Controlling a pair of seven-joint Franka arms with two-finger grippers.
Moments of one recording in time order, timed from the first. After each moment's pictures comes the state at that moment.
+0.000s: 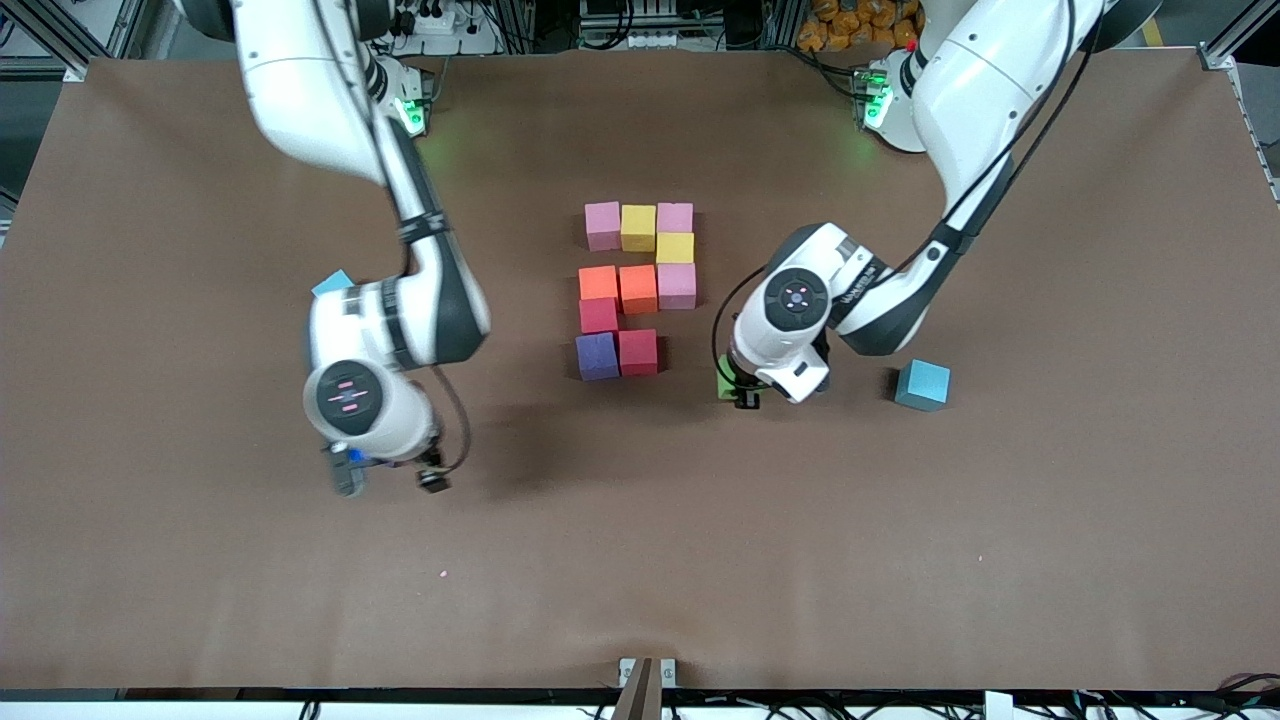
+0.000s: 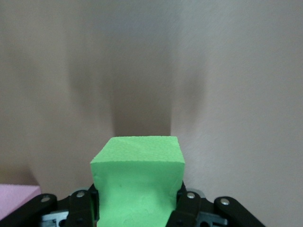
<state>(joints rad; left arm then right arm) -0.21 0.66 -0.46 -1.73 0.24 2.29 -2.35 0.62 0.73 -0.47 -1.35 0.26 1.89 1.35</state>
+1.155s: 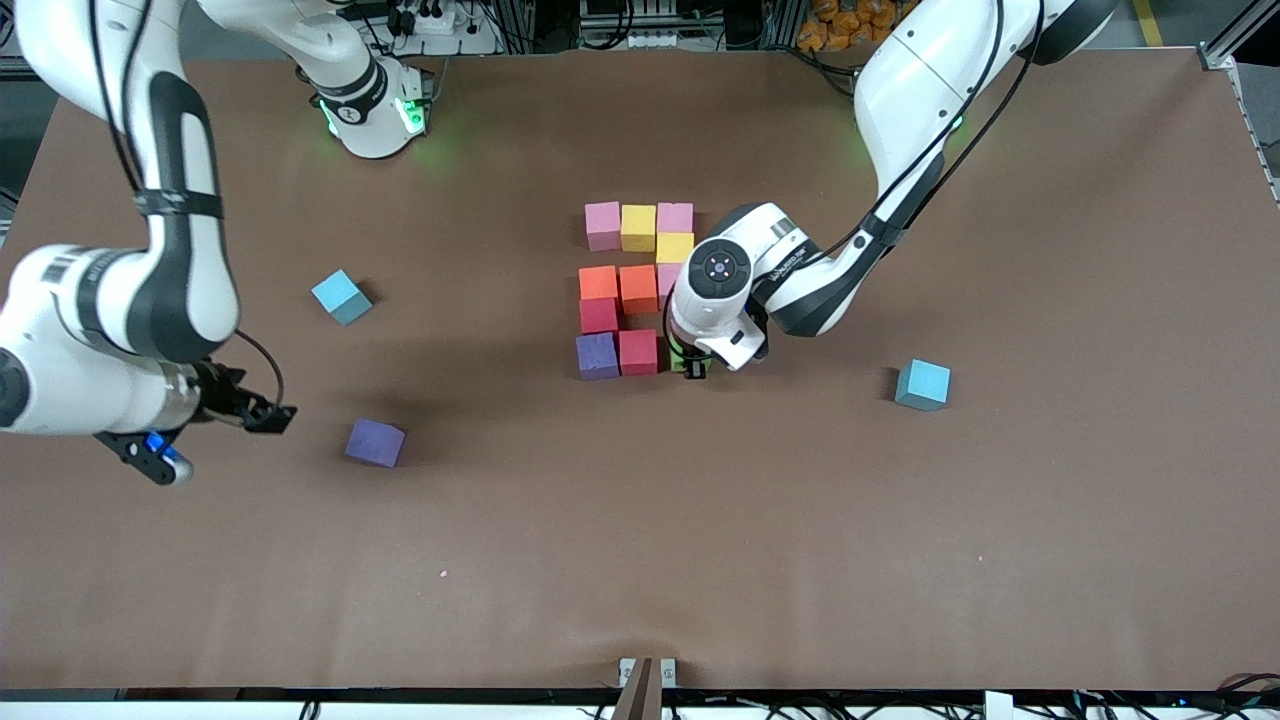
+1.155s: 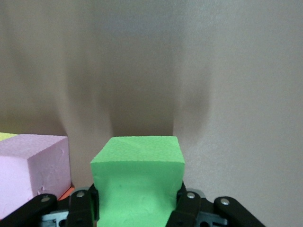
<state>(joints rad) -0.34 0.71 -0.45 -1.69 0.24 2.29 -2.47 0.30 0.43 -0.42 -1.63 0.26 1.72 0.34</state>
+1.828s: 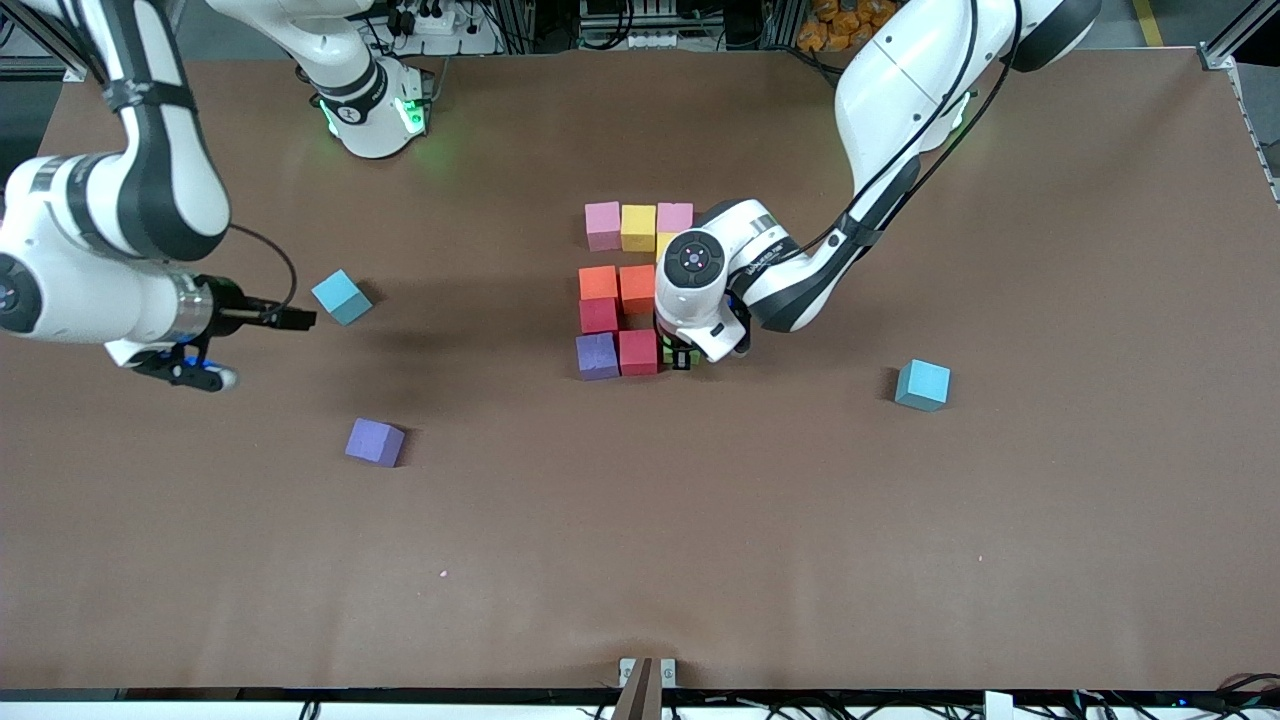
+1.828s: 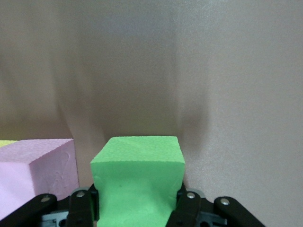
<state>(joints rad) -0.38 0.74 -0.45 -1.68 0.29 2.29 -2.47 0.03 0.14 -0.03 -1.95 0.11 1.73 0.18</state>
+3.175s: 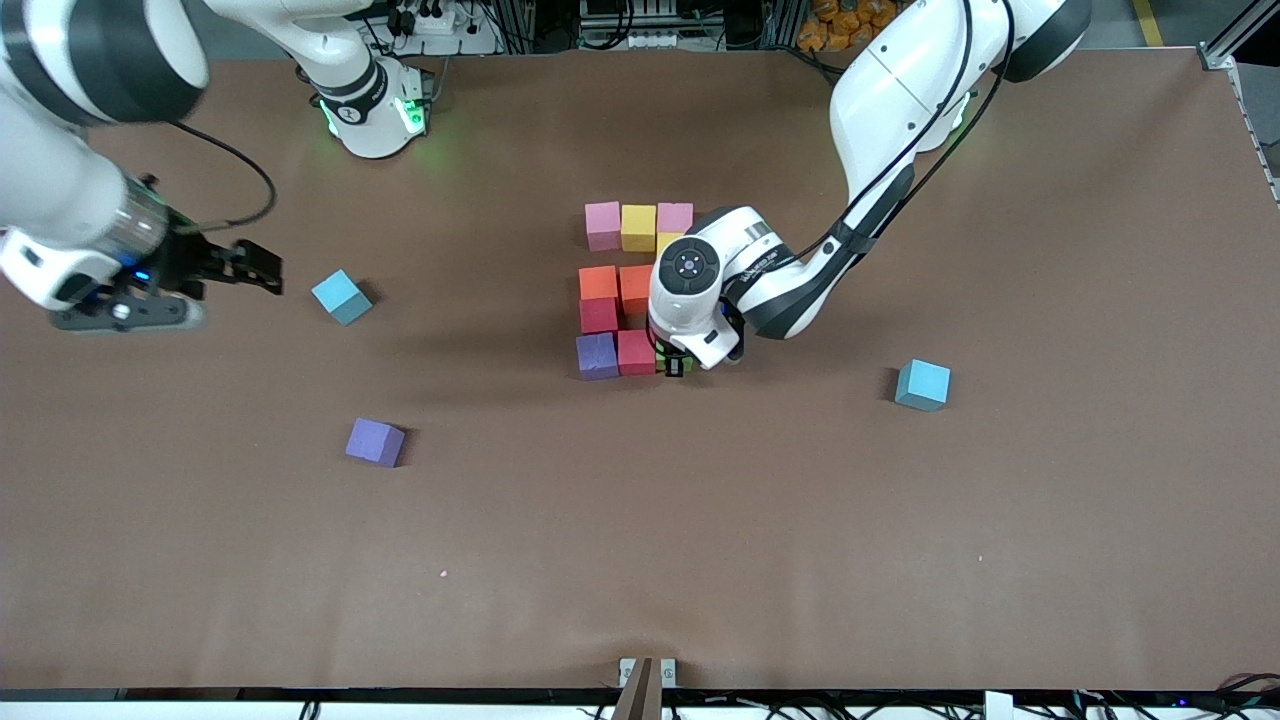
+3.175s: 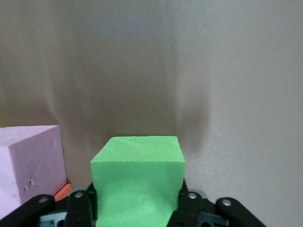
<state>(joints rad) -0.39 0.78 -0.45 -1.62 0.30 2.29 -2.47 0.08 0.00 0.02 -1.68 0.01 1.60 0.05</state>
